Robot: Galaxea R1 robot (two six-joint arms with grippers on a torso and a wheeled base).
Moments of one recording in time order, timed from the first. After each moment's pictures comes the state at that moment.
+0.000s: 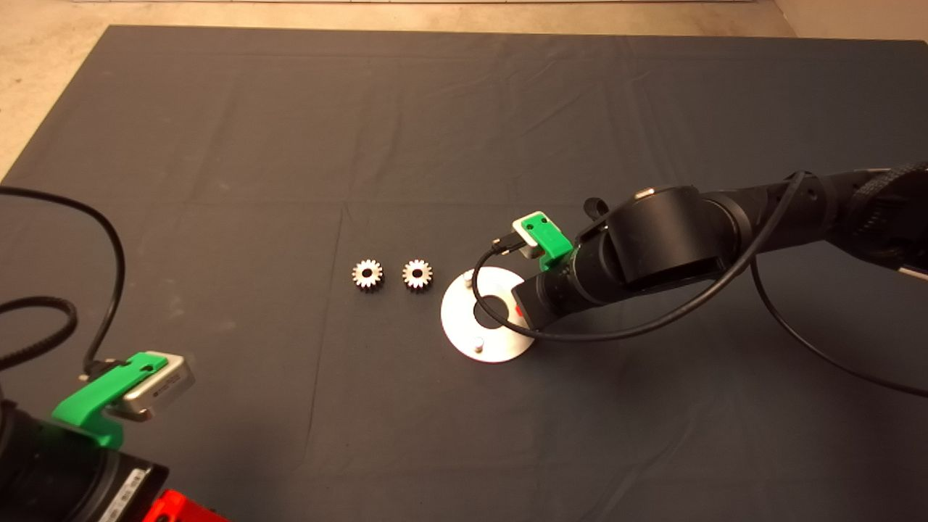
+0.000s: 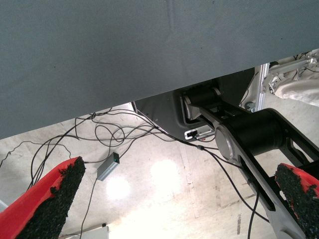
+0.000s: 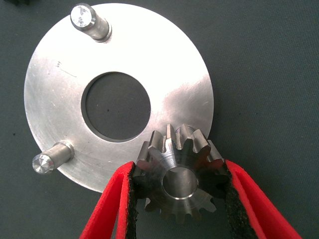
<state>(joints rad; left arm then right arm) -0.52 1.78 -0.32 -0.03 1.35 -1.21 0.27 2.69 -0.88 -0.63 -1.53 1.35</state>
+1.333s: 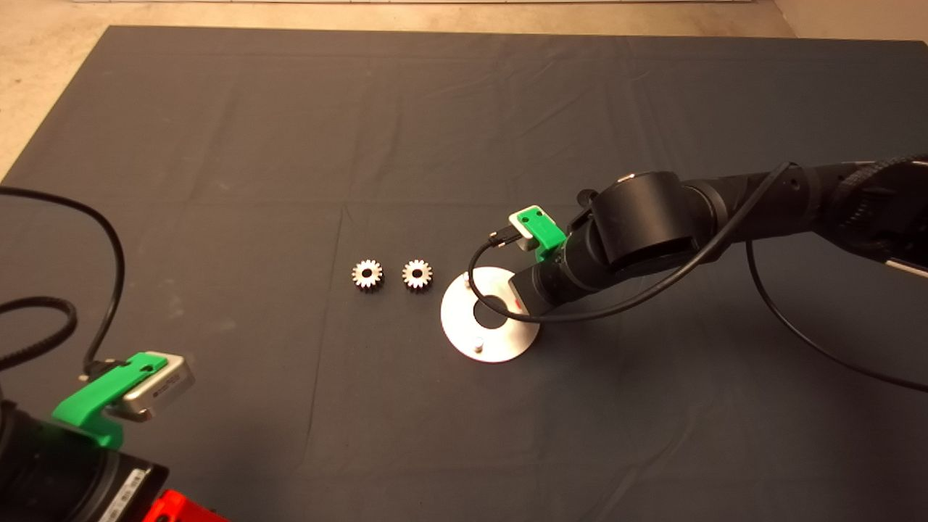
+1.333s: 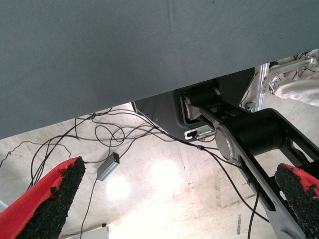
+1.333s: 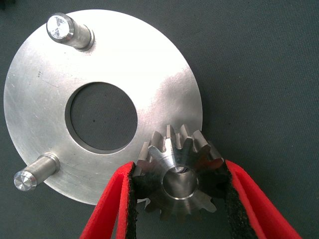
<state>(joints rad) -0.52 1.78 -0.32 -0.03 1.35 -1.21 0.27 2.70 -0.95 -0.59 -1.54 1.31</state>
